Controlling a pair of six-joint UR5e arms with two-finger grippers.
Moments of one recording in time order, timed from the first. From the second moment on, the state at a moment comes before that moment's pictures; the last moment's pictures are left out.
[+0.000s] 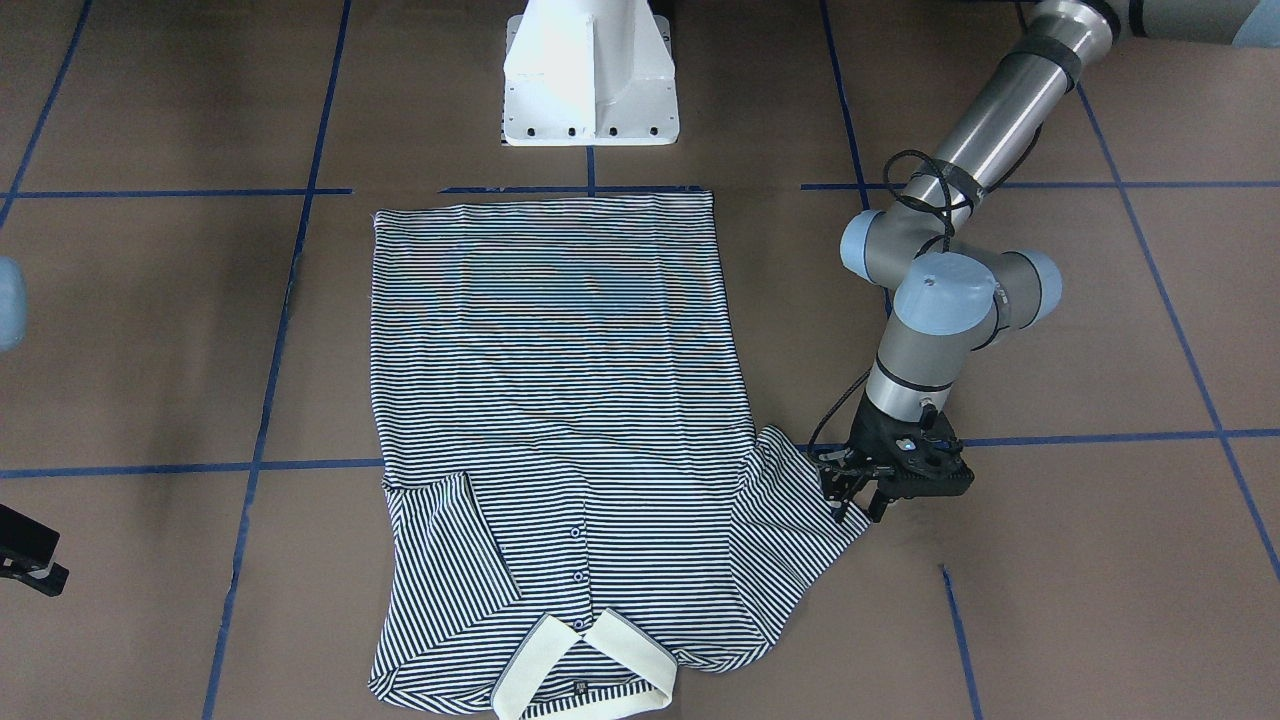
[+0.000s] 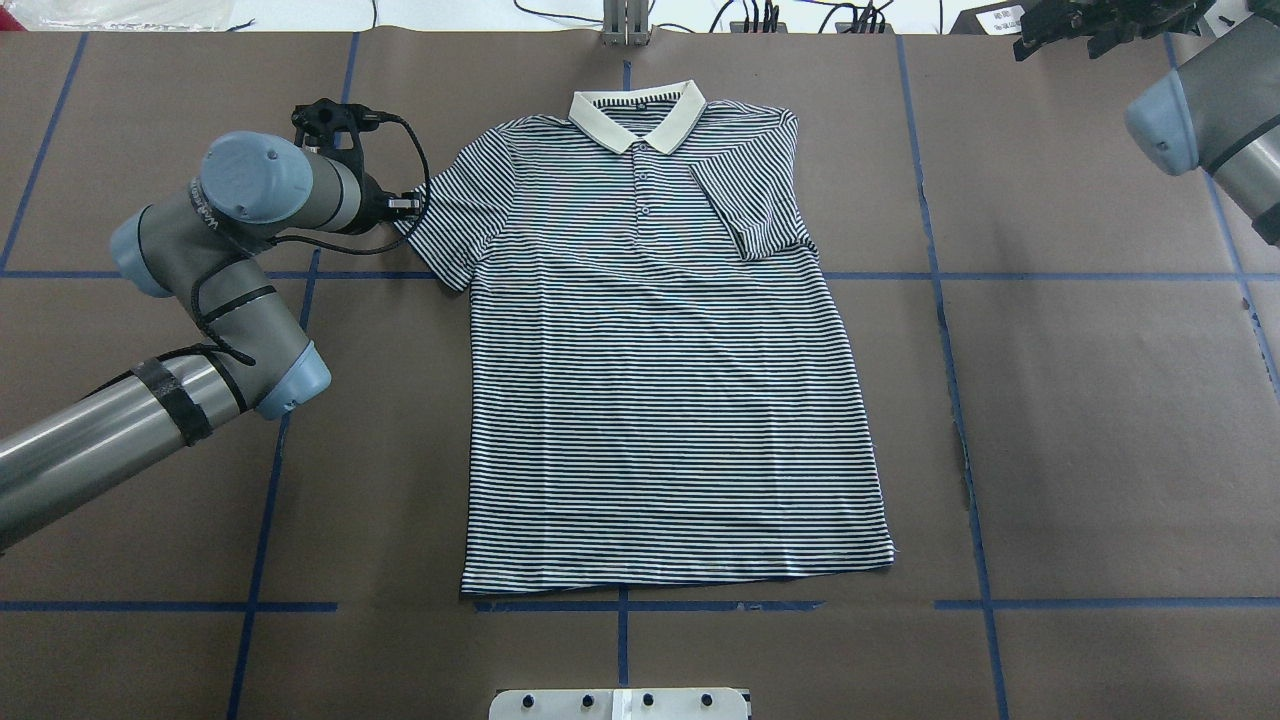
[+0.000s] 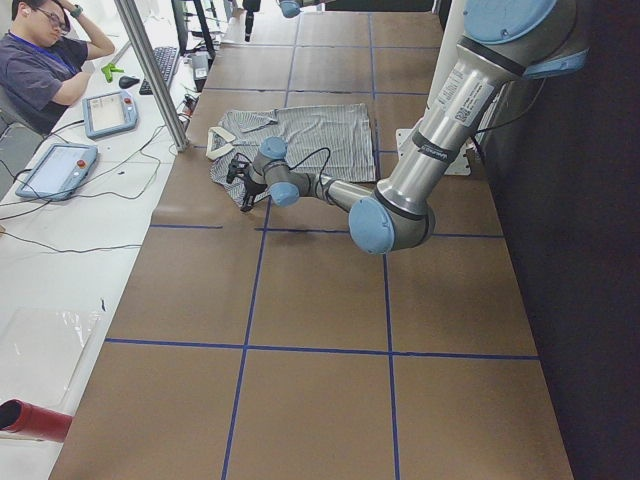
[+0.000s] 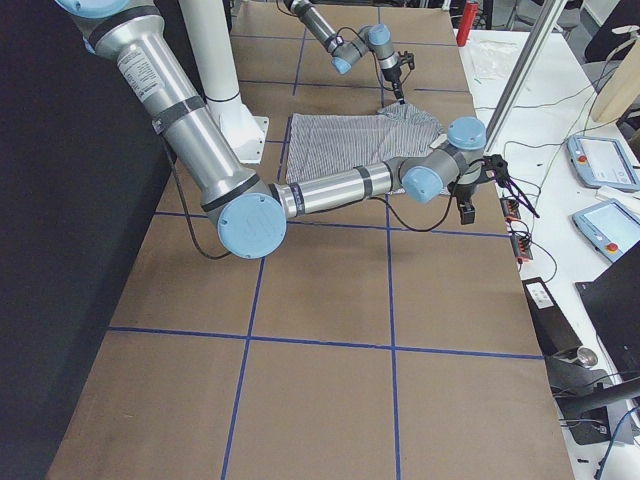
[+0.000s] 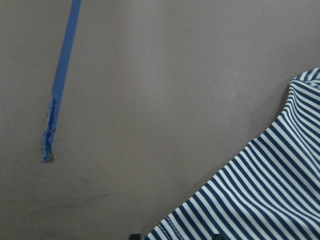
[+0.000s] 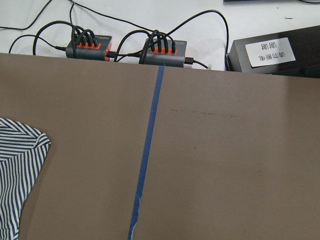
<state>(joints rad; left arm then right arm) -0.78 -2.17 -1.17 -2.33 -1.71 -1.06 1.25 -1.00 1.26 -1.12 2.25 0.58</state>
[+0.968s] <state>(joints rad) -0.78 -2.34 -1.22 -2.05 -1.71 -1.11 1.25 -1.00 1.26 -1.12 2.24 0.58</state>
